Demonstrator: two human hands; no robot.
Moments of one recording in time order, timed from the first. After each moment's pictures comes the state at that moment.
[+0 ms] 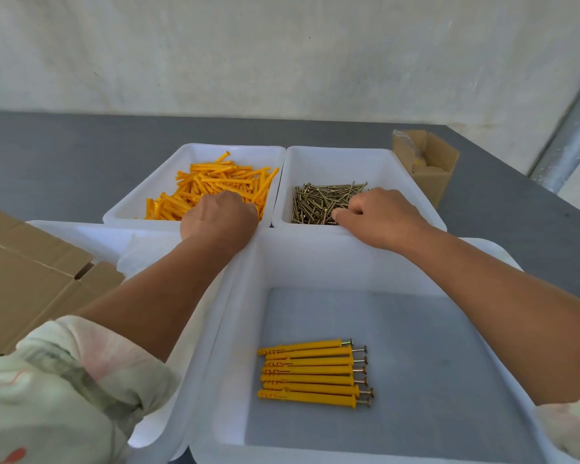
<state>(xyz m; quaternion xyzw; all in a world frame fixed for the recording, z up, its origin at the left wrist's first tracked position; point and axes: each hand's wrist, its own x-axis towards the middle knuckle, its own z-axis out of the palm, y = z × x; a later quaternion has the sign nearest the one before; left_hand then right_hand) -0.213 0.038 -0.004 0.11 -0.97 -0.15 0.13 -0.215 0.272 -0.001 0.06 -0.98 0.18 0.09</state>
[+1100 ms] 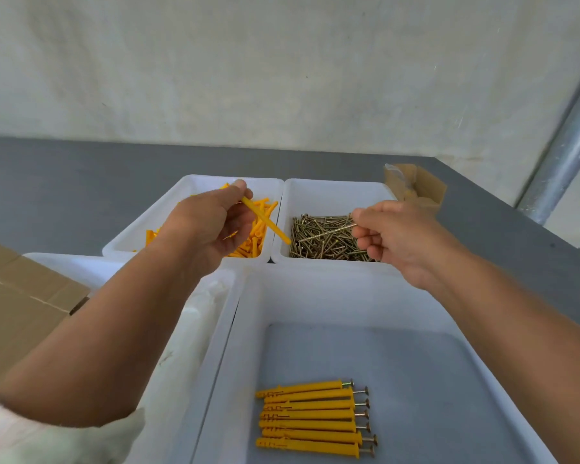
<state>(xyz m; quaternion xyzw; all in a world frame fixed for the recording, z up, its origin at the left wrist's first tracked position) -0.178 0.035 0.051 0.10 -0.62 -0.78 0.01 -0.174 0.272 0.039 -0.05 -0.78 0.63 0.04</state>
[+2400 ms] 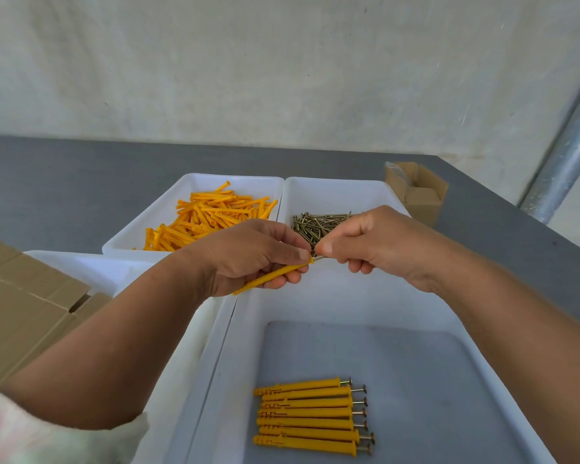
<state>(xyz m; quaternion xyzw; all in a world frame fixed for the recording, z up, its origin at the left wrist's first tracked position) -0.159 0.060 0.042 -0.08 -0.75 -0.61 -0.23 -0.156 0.265 0.048 0.12 -0.88 0.46 -0.07</state>
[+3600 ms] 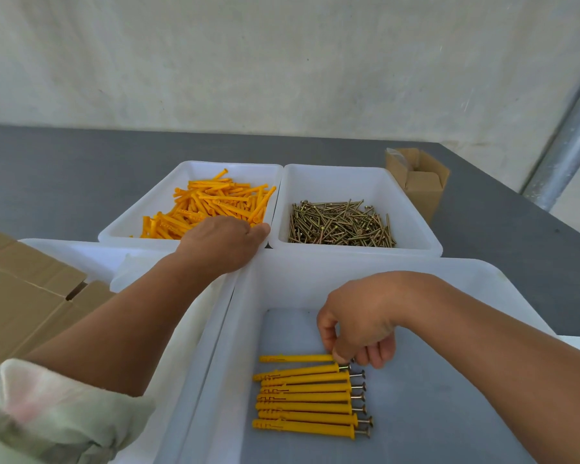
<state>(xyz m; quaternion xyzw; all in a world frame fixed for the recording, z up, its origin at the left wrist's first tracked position) -0.193 0.035 0.004 -0.01 -0.99 -0.14 0.04 -0.135 0.237 0.010 0.15 -0.89 0.04 -0.42</state>
